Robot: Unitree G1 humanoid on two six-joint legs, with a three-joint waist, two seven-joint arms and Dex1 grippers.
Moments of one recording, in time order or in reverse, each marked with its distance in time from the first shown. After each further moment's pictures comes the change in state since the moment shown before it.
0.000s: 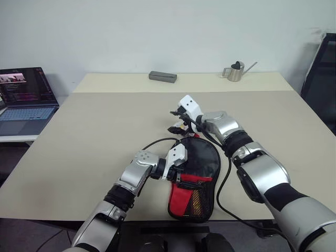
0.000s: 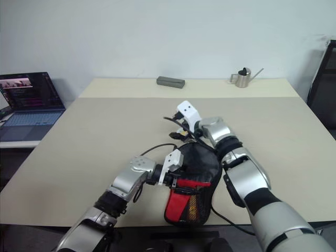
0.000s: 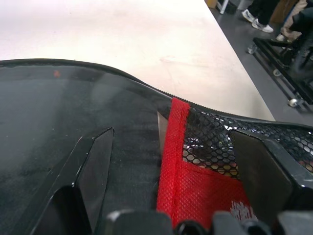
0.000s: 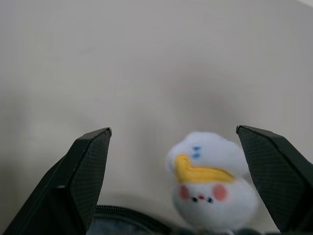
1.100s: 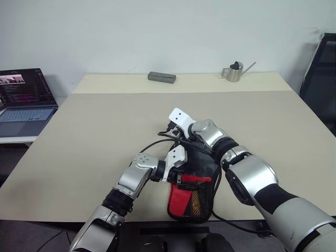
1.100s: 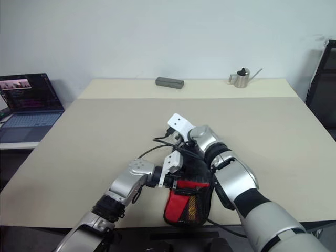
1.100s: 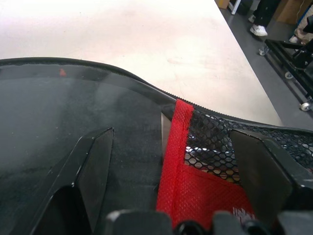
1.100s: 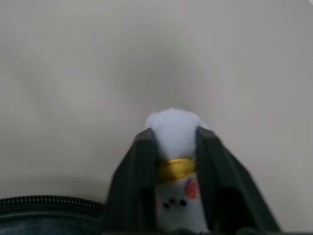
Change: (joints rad) left arm 0.039 0.009 0.000 -0.068 0.000 0.038 0.053; right arm -0.012 0.099 0.002 0.165 -0.299 -0.176 -0.160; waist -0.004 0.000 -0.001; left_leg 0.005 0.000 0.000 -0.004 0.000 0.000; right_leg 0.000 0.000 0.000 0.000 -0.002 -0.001
